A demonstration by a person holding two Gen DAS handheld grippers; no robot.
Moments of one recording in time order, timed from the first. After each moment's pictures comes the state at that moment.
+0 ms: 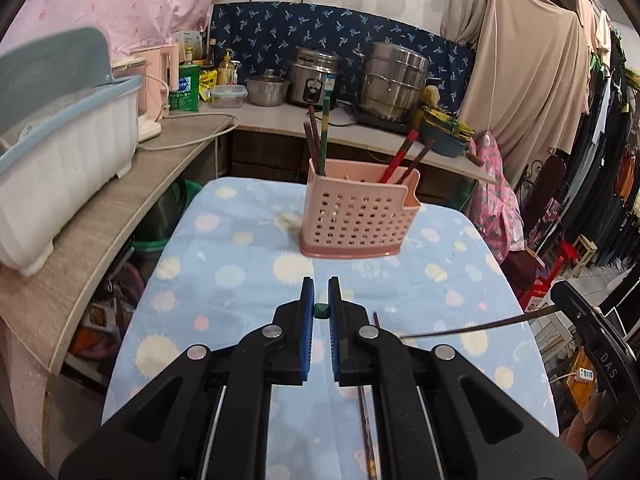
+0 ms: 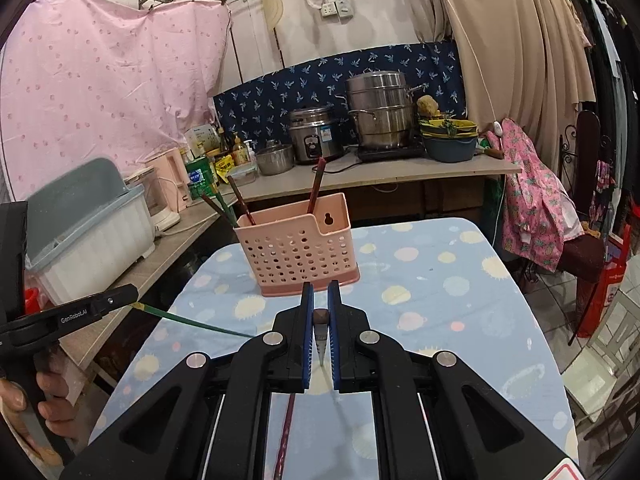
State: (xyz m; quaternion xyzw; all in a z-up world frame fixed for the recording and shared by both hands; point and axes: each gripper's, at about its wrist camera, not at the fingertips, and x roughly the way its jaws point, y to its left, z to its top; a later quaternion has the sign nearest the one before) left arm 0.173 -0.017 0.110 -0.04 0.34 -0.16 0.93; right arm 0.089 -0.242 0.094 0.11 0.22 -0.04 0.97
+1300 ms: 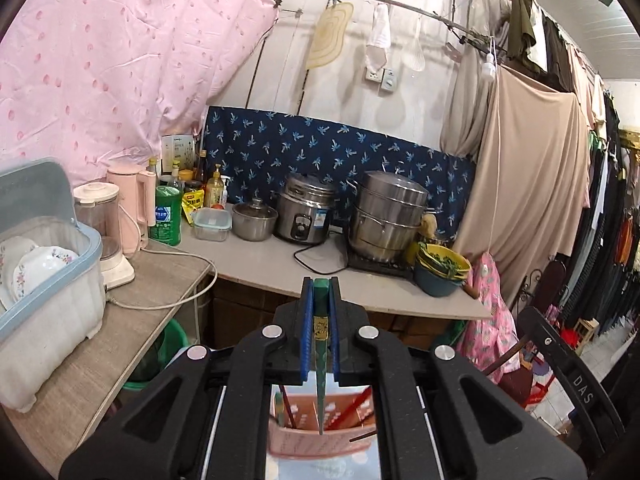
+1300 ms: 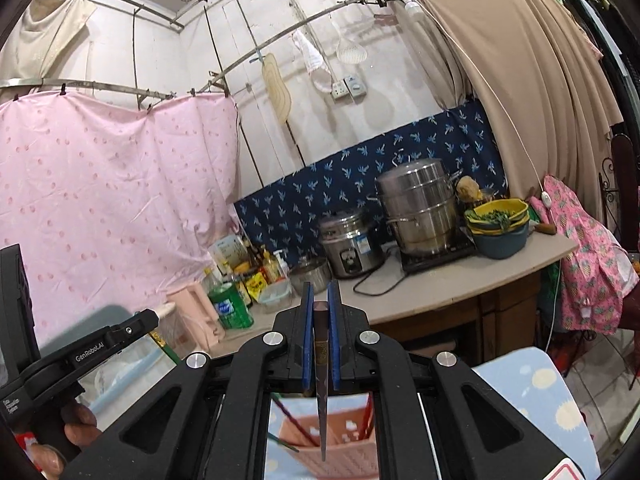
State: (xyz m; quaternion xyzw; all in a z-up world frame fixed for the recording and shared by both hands) left arm 0.309 -0.061 0.263 -0.10 0.16 -0.14 0.97; right arm 0.256 -0.274 0.233 0.18 0.07 0.01 0.98
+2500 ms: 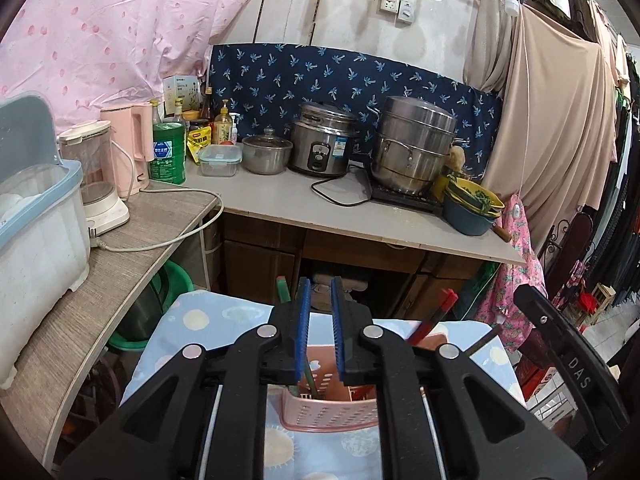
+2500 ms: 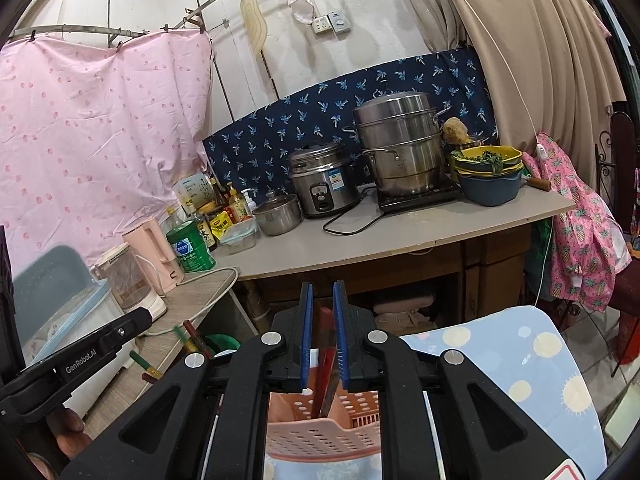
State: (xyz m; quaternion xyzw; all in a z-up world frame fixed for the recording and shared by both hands) left arm 0.354 -0.081 0.168 -0.06 0.26 -0.12 0.96; right arm 0.321 -0.281 0.145 0.16 0.17 -0.02 0.97
